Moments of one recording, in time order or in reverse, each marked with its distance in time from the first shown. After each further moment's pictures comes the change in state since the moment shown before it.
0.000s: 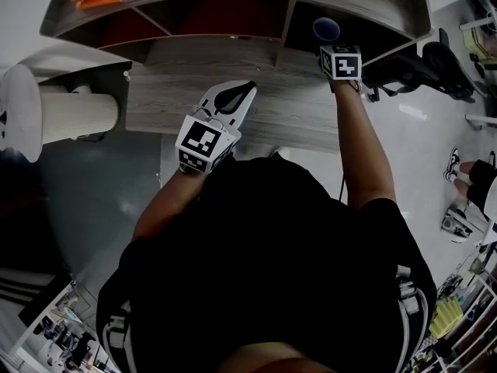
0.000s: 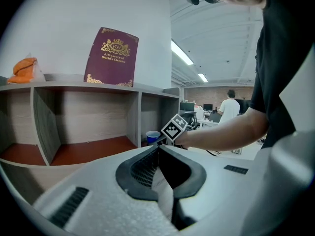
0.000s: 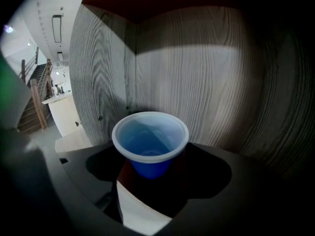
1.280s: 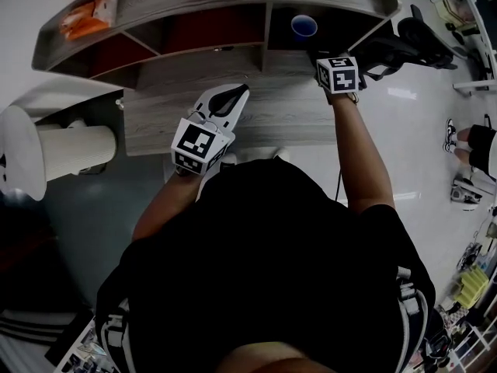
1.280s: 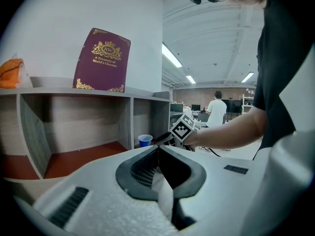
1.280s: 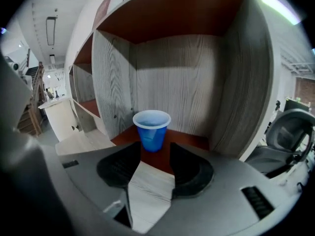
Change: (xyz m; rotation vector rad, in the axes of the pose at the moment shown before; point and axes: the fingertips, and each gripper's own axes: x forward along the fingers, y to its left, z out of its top) left arm -0.008 -0.003 0.010 0.055 -0.014 -0.138; right arm -0.068 0.002 -0.019 0.069 -0.012 -0.075
